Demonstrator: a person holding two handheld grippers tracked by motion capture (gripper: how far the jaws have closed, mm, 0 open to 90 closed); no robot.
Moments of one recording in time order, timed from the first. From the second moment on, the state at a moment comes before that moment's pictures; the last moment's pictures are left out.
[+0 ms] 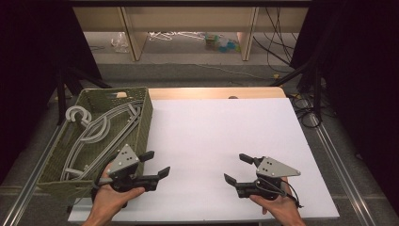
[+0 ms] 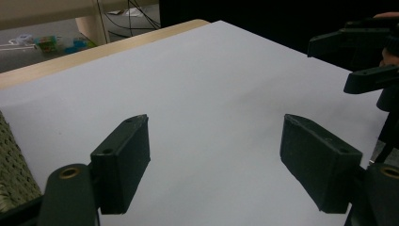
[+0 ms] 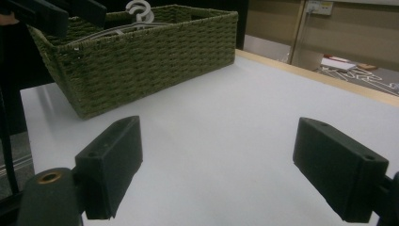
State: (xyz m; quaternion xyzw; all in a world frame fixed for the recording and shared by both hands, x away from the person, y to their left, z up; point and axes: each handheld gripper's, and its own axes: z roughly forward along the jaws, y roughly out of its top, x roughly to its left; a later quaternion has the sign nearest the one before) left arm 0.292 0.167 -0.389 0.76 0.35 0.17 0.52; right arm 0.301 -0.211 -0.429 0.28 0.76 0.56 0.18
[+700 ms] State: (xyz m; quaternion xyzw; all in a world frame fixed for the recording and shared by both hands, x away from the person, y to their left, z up) left arm 0.283 0.161 -0.418 0.76 0.35 0.15 0.53; right arm 0.288 -0.219 -0.432 0.29 0.76 0.55 0.18
